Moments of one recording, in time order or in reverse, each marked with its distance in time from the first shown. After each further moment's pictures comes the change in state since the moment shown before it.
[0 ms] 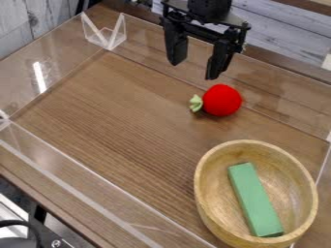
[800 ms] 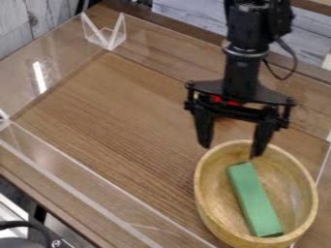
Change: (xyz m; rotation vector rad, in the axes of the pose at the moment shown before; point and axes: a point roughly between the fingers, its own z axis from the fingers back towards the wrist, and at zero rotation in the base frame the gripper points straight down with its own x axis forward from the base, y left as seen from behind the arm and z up) arm -0.050 -0.092 -0.040 -0.095 0.047 0.248
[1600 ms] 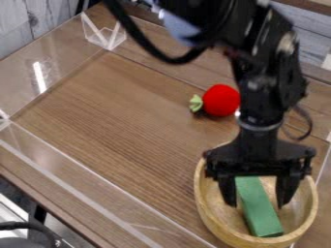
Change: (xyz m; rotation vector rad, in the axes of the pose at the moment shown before) arm -0.015 -0.024 -0.050 -0.135 -0.076 0.247
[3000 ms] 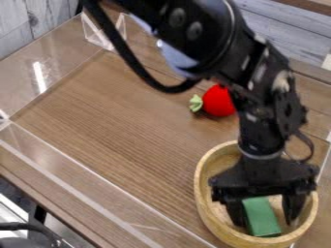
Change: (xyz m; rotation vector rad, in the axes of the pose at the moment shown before) arm -0.013 -0.008 -0.017 -0.058 -0.038 0.060
